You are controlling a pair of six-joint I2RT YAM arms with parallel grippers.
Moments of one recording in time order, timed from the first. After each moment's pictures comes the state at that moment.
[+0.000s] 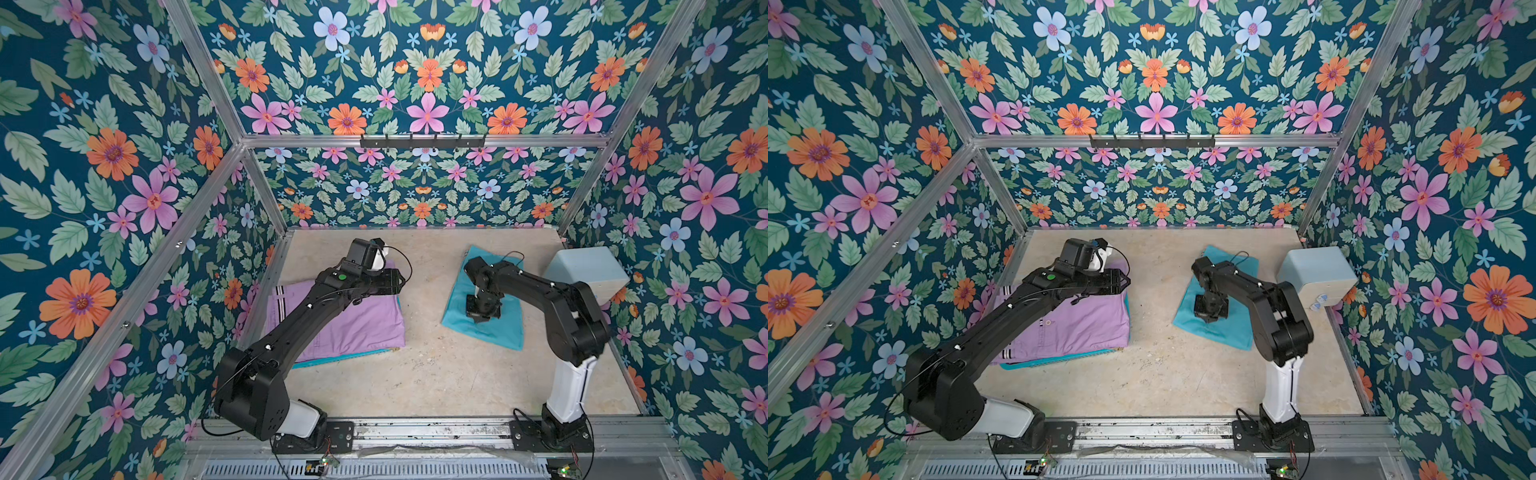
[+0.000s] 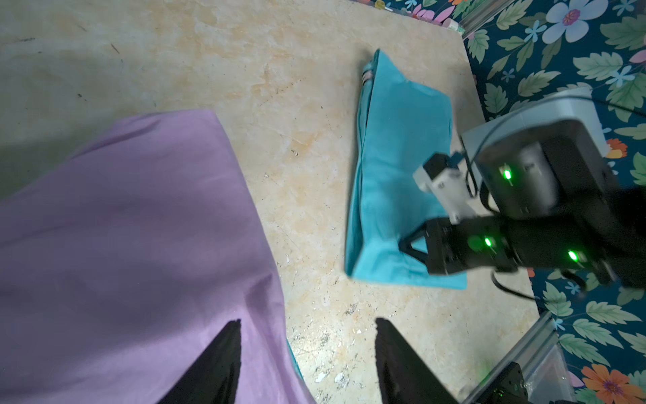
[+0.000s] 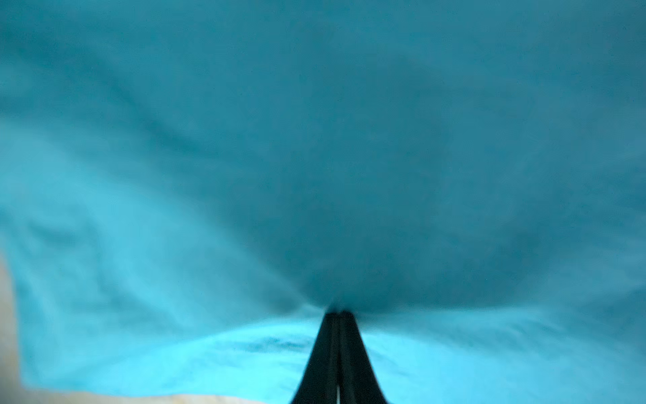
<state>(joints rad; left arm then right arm) -0.50 1.45 1.22 -0.57 0.26 -0.41 0.40 1.84 1.20 -0.98 -0.06 0.58</state>
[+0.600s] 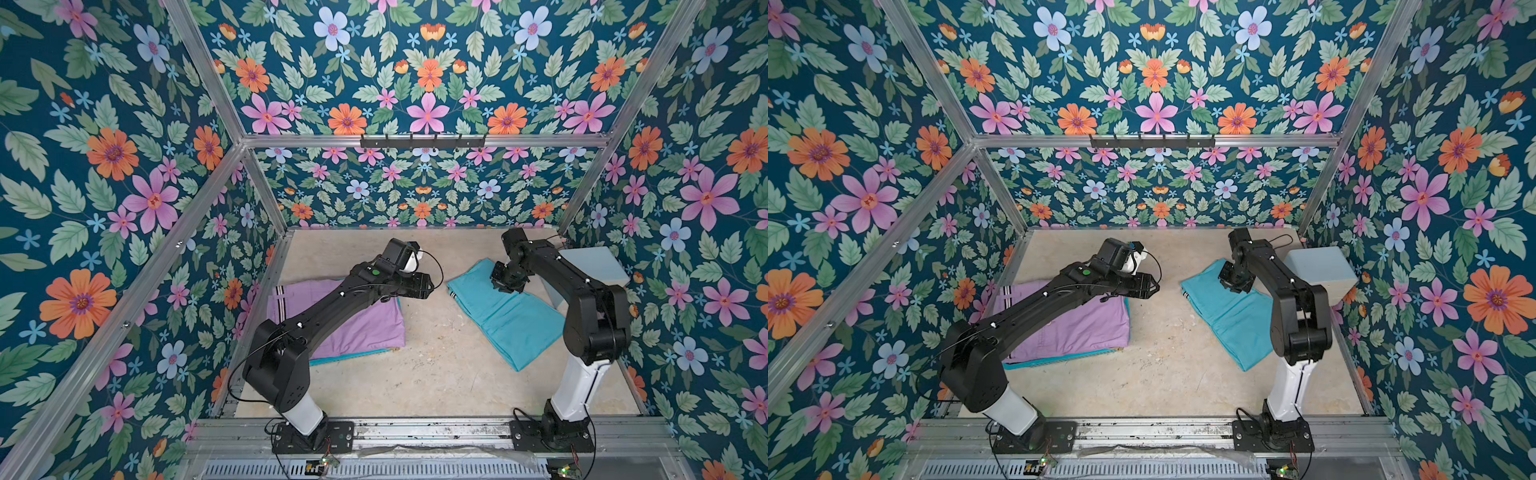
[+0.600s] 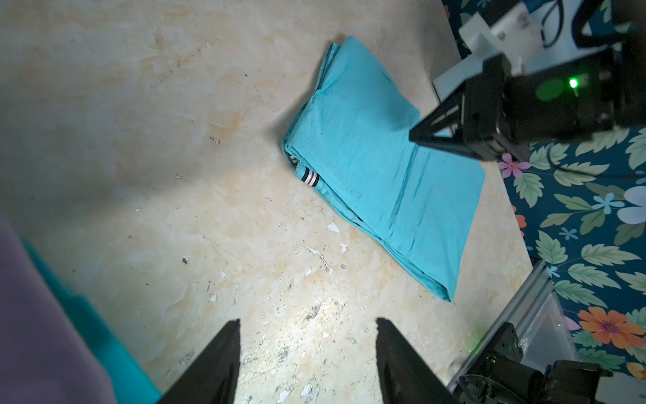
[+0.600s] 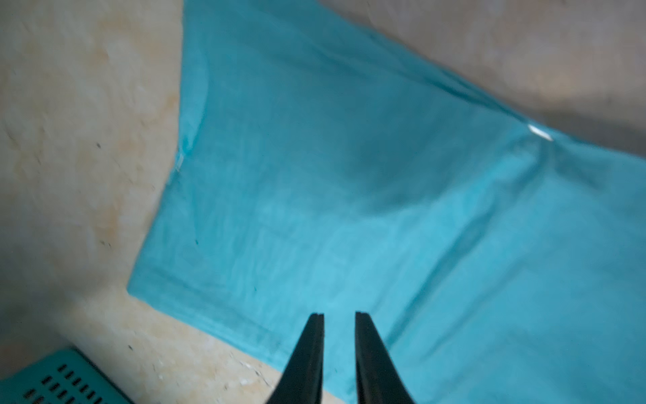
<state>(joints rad) -0.67 1.64 1.36 -0.56 0.25 -0.40 0.19 1.98 1.59 -0.93 -0.07 0.65</state>
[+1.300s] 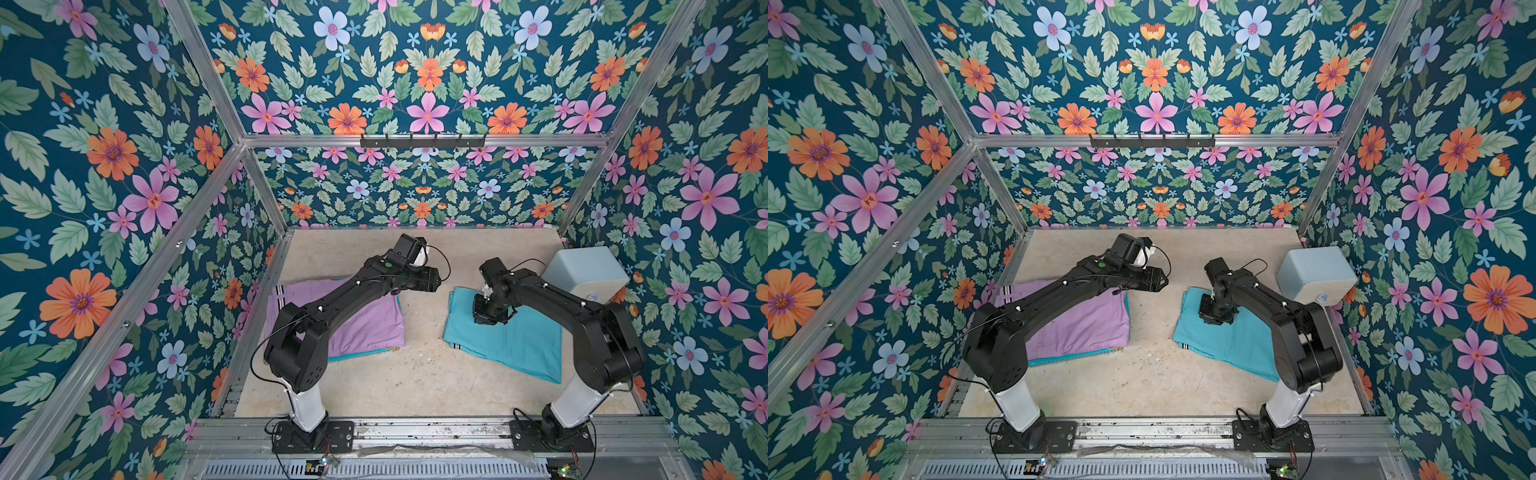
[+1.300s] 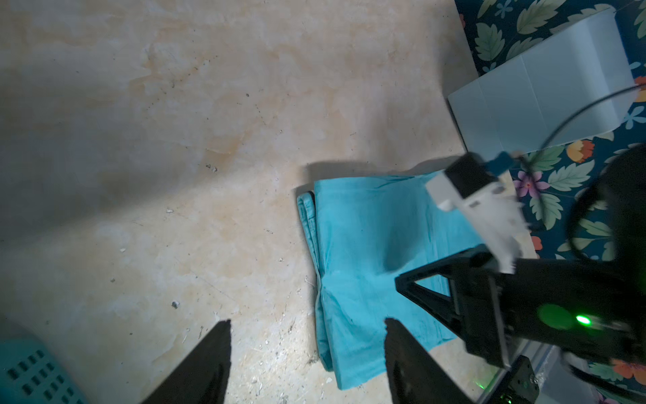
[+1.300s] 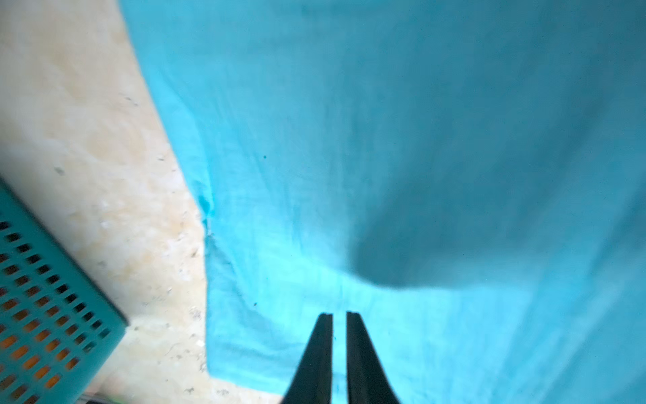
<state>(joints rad) -0.68 1.81 1.48 -0.53 0.24 -0.42 0.36 1.62 1.11 -0.80 -0.22 0.62</state>
